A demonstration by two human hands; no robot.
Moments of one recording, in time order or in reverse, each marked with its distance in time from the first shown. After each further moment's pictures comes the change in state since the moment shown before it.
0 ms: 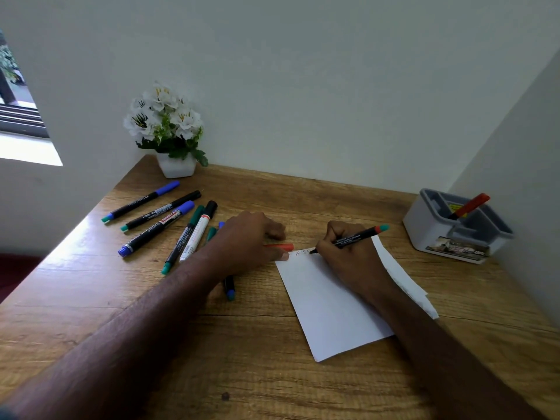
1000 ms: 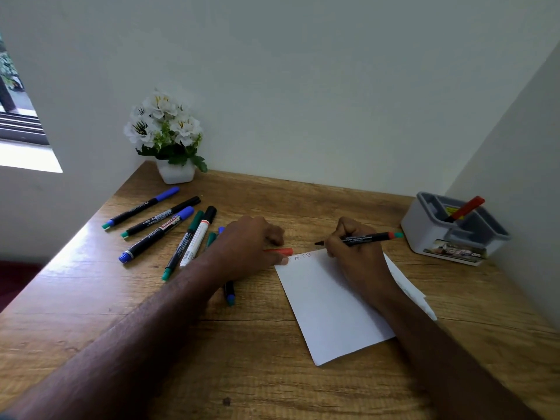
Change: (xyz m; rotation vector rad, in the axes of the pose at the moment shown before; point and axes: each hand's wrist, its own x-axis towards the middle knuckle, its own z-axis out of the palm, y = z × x) left_hand -0.003 0.002 -0.002 -0.021 0.015 0.024; right_hand 0.000 -0.001 -0.006 0.089 0.097 0.031
